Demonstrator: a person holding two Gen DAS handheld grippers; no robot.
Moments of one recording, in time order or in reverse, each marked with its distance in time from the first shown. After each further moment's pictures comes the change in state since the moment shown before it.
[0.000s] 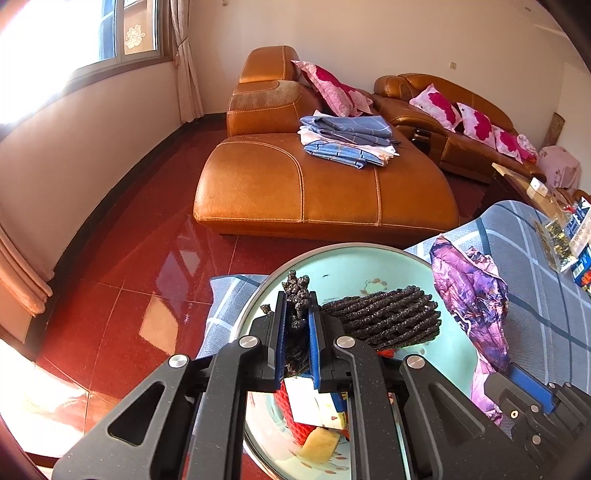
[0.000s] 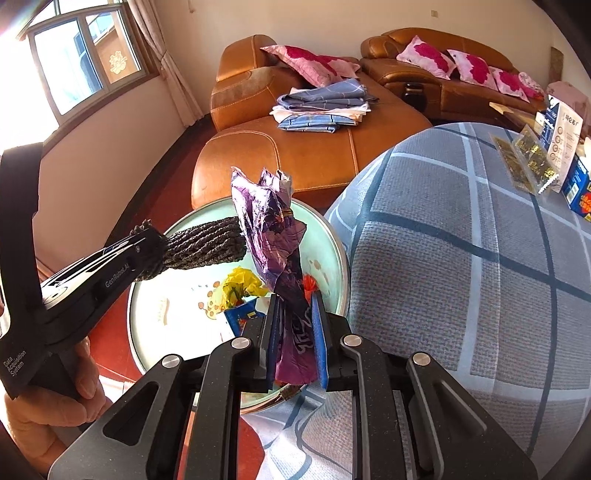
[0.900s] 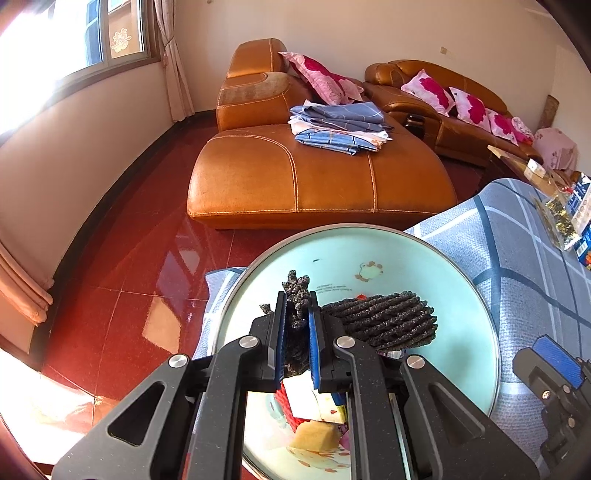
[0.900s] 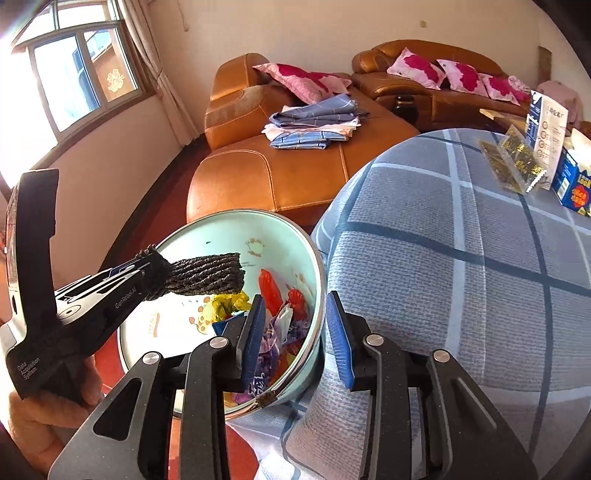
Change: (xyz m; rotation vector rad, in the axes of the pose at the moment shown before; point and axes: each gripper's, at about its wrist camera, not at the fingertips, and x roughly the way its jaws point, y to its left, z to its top) left arm 0.010 -0.011 -0.008 0.058 0.028 0.000; right arm -0.015 -0.023 -0.010 0.050 -0.099 -0.009
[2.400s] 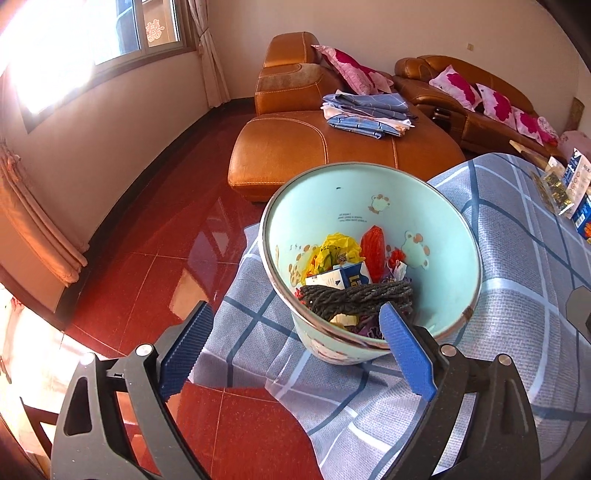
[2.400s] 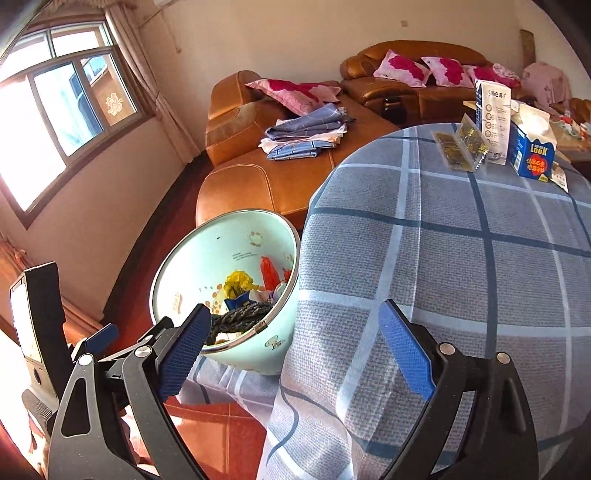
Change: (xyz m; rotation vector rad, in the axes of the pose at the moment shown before) left arm -0.086 0.000 -0.079 -0.070 0.041 0.122; right arm -0.080 -0.023 -0.028 0.053 -0.033 0.041
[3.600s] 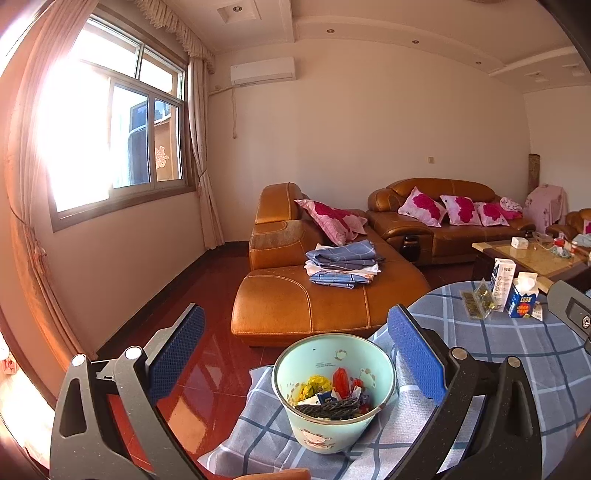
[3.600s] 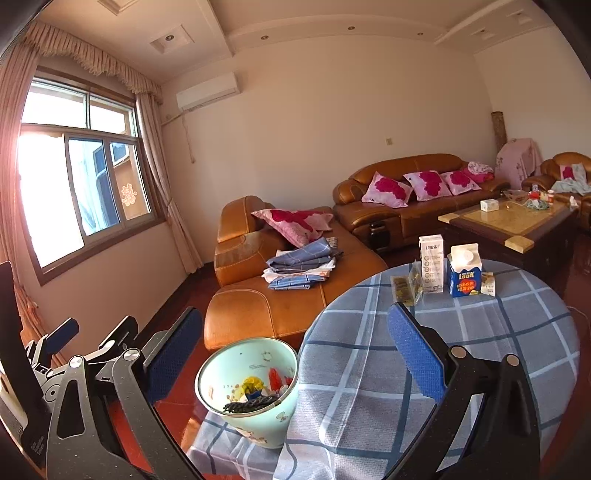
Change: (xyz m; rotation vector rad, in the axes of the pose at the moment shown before) left arm -0.205 -0.003 0.011 0.053 -0.594 -0.045; right arm -0.184 0.019 0.009 -0.034 -0.512 -0.035
